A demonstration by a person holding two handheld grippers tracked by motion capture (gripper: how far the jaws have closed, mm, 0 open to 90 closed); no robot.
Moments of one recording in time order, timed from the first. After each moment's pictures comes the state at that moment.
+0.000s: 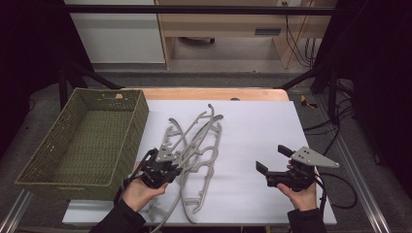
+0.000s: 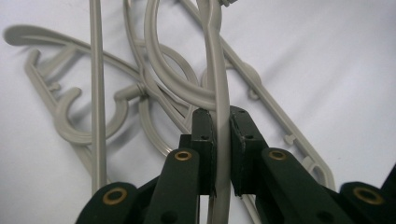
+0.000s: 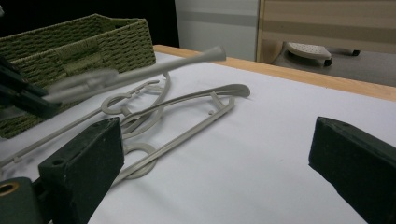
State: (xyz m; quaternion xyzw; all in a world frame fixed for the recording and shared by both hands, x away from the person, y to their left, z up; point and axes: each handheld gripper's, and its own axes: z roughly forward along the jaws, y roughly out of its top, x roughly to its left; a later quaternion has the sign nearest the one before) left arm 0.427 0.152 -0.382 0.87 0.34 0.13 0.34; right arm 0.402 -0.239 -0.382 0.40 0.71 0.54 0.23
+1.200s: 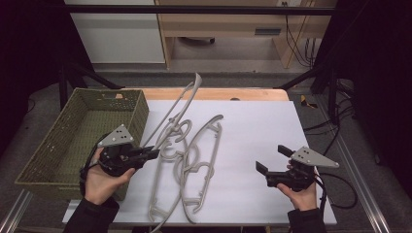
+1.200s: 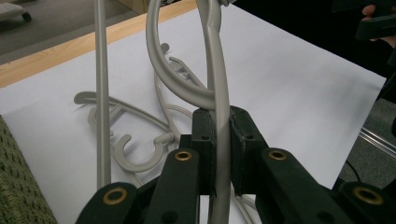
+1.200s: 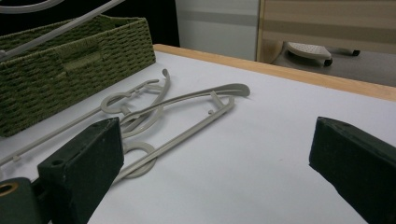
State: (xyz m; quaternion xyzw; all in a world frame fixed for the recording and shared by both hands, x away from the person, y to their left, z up) left arm 0.418 0.218 -0.311 0.82 0.32 0.13 0.46; right arm 0.403 -0.240 -0.383 0.39 0.71 0.54 0.23
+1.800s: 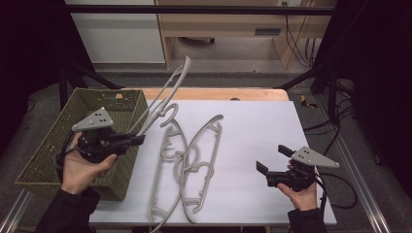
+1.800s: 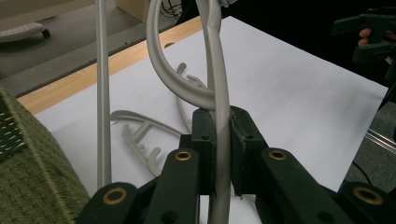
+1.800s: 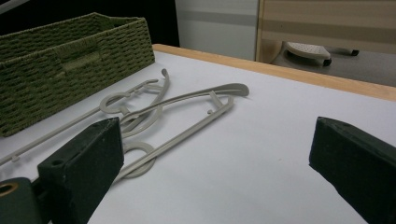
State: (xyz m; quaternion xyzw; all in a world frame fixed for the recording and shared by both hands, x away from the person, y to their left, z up) left arm 0.431 0.249 -0.263 0.82 0.32 0.16 0.45; right arm 0.403 -0.240 -0.383 0.40 0.71 0.54 0.24
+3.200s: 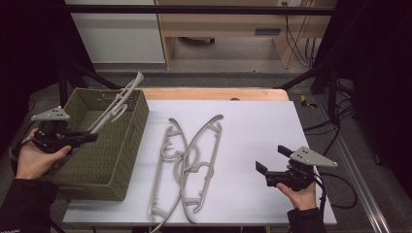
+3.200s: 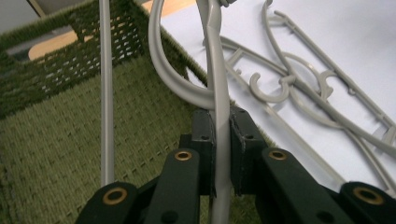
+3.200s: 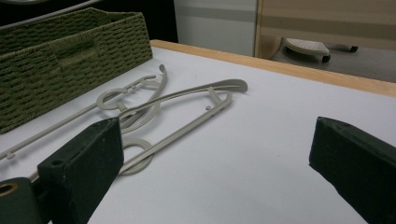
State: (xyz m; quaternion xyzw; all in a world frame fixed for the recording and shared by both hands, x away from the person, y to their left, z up) left arm 0.471 0.379 -0.308 0.83 0.39 0.15 0.38; right arm 0.405 -0.239 -0.385 0.40 0.71 0.53 0.23
